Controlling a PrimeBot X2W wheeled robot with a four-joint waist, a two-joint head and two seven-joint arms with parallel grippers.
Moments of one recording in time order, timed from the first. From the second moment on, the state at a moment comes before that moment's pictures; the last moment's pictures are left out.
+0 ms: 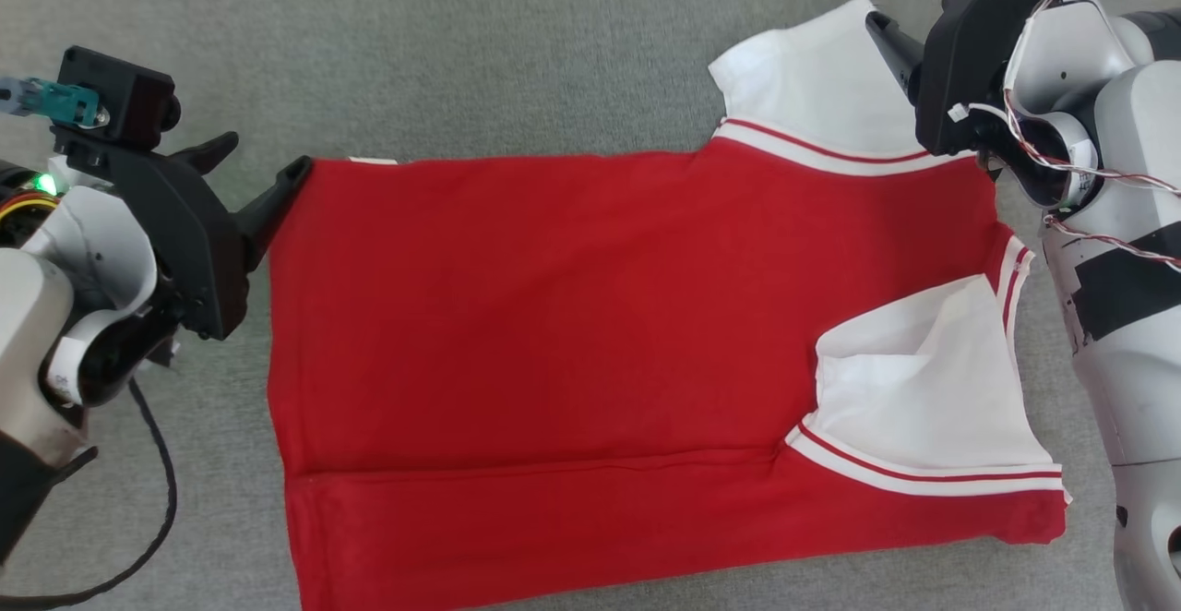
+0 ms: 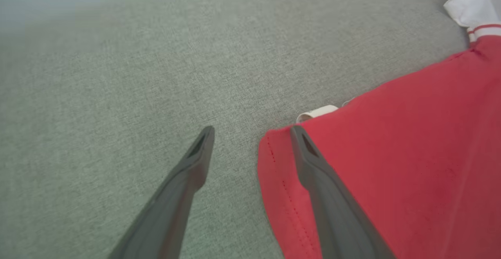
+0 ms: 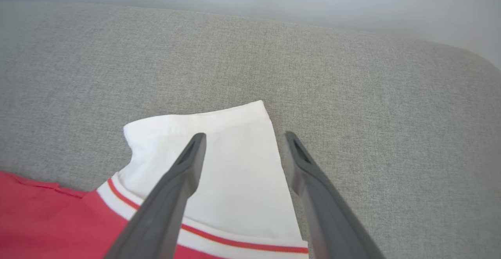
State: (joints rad) left arm -0.97 0.71 -0.76 0.31 -0.97 -0.08 0.39; right arm -1.05 -0.25 0.20 0.56 0.32 0.13 0.72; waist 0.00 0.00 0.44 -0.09
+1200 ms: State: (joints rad) left arm -1.04 0.69 -0.83 0.26 -0.95 -0.08 0.52; right arm -1.23 -0.33 0.29 0.89 0.35 0.13 0.63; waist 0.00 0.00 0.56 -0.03
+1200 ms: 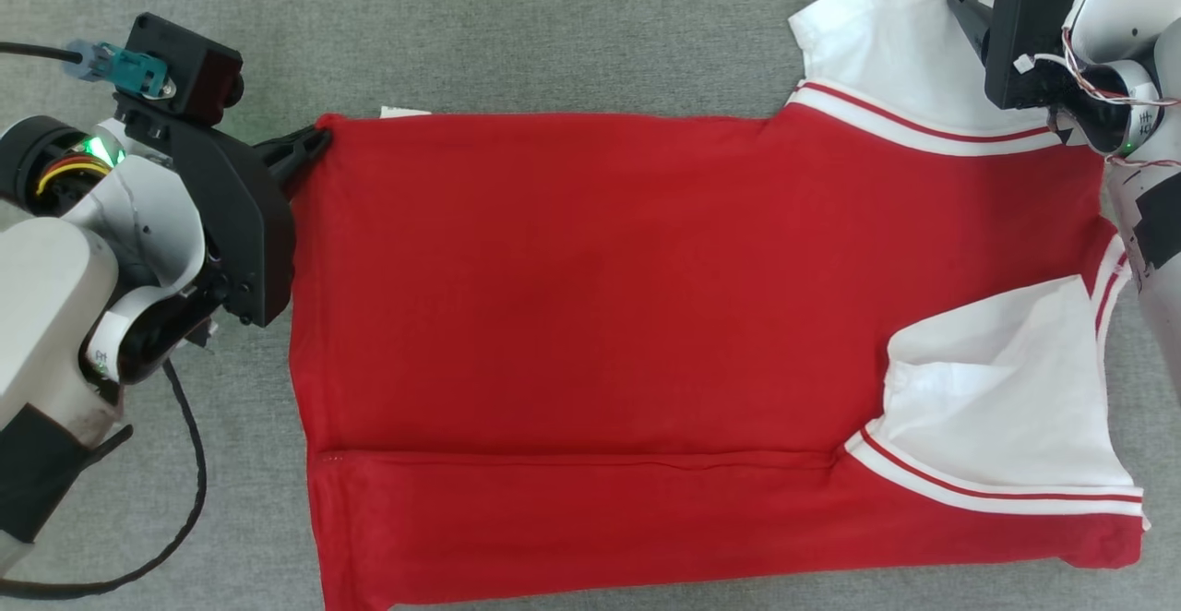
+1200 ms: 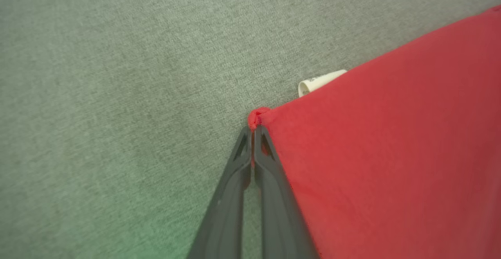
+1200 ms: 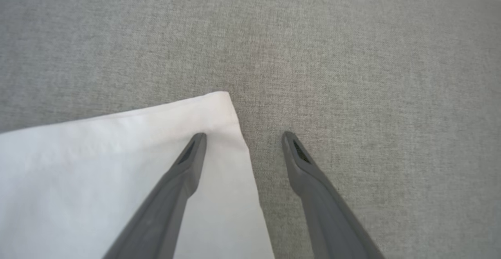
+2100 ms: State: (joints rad) left arm -0.99 0.62 -0.84 0.36 -0.85 0.01 0.30; right arm -1.14 -0.33 0.35 0.83 0.45 0.13 0.32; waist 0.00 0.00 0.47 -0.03
